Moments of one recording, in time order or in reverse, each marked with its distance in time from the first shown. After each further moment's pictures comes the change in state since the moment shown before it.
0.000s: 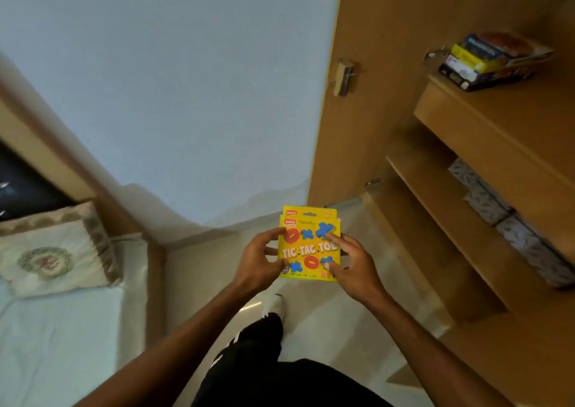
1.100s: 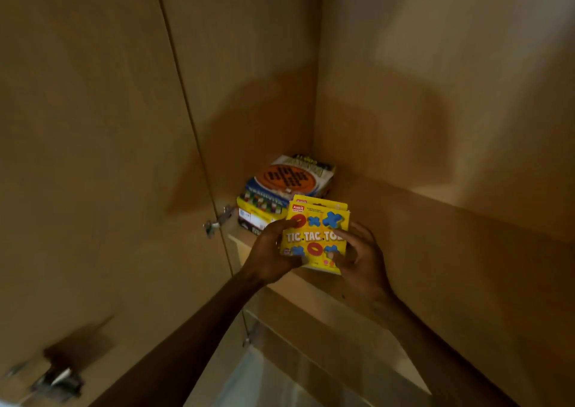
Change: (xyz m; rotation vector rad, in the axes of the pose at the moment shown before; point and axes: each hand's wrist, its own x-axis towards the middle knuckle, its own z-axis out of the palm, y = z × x) left_hand 0.559 0.422 0.394 -0.063 -0.616 0.637; right_hand 0.408 0.102 -0.528 -0.241 0.856 -0.070
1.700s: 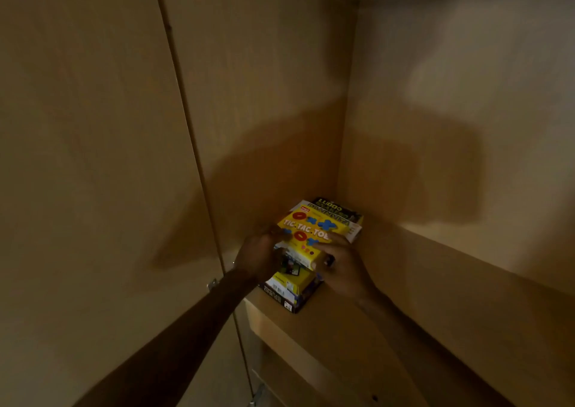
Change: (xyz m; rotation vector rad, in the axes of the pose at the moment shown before) left_hand 0.151 -0.042 -0.085 0.807 0.130 0.095; right_hand 0.163 0.010 0.082 -0.059 -0.316 -0.058
